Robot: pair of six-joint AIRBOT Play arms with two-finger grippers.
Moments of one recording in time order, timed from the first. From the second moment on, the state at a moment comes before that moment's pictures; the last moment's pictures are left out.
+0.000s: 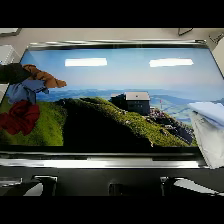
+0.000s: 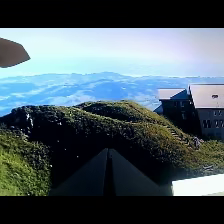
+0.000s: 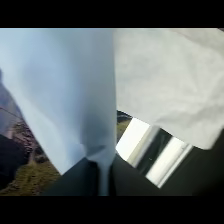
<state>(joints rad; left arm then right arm) 0.10 -1.13 1.57 1.15 -1.27 -1.49 -1.10 -1.40 1.70 -1.31 1.84 1.82</state>
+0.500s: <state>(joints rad) 0.10 -1.13 1.57 1.15 -1.26 -1.49 -1.11 -1.33 1.22 -1.61 1.70 1.75</state>
